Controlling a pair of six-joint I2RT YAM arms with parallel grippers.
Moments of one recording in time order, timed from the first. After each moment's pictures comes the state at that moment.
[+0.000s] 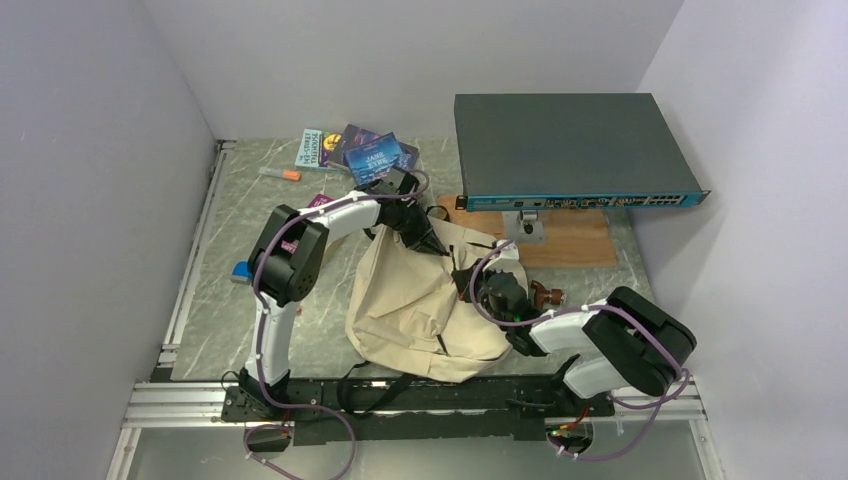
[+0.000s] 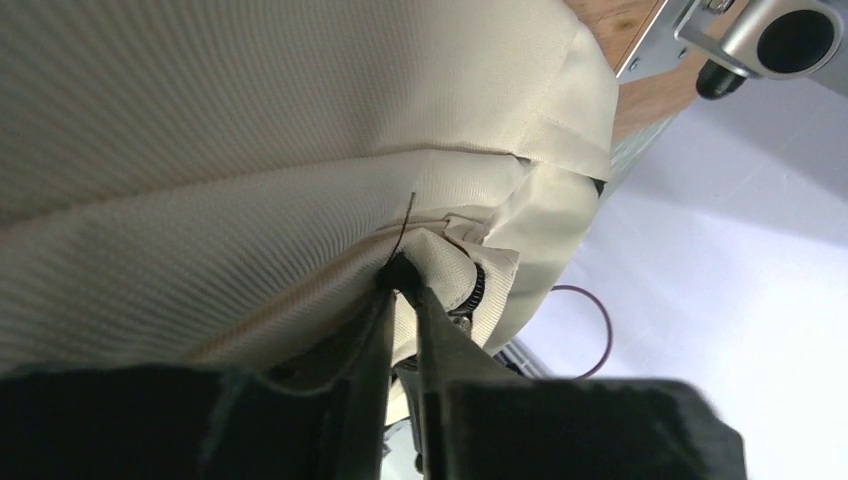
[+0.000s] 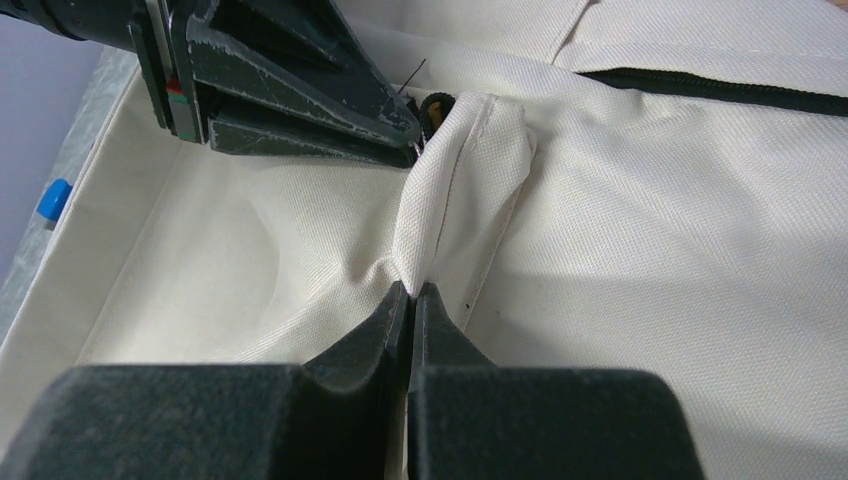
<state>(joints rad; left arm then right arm) -0.57 2.12 1.54 -0.45 0.55 -1.06 0.77 1.41 0.23 0.89 0.30 0.66</state>
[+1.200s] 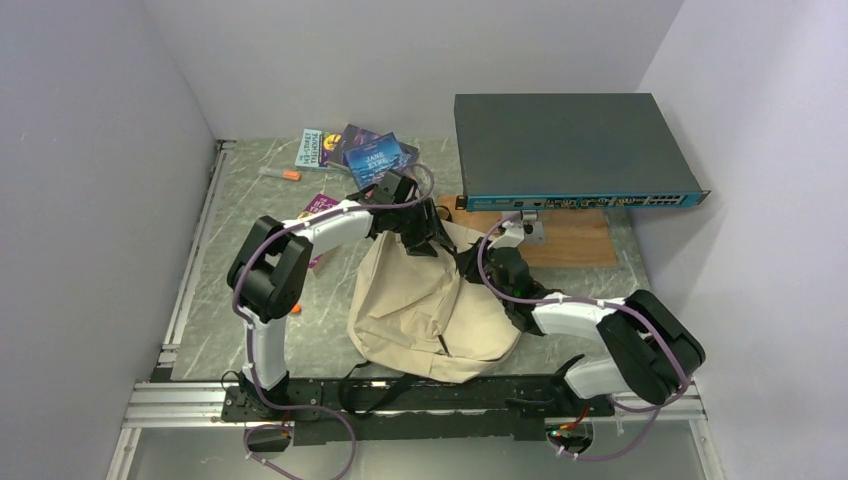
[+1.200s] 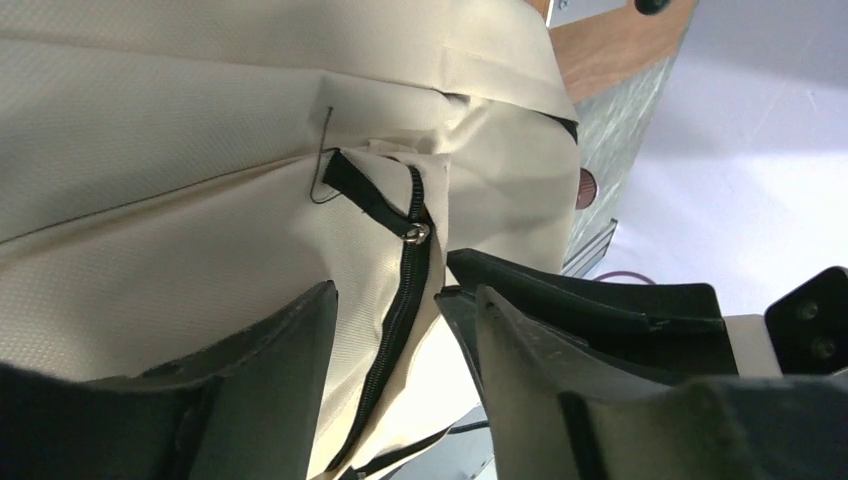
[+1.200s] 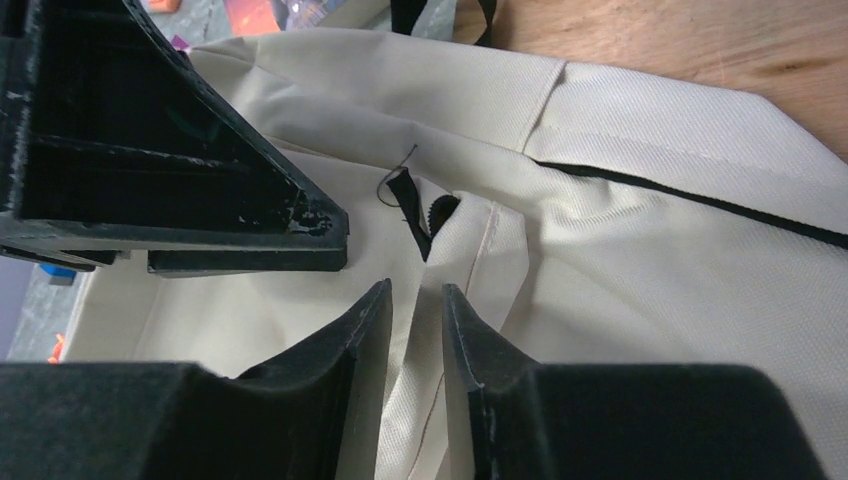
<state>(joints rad) -0.61 1.96 1.39 -0.30 0.49 -0.92 0.64 1.35 0.38 0.63 0.21 0.68</state>
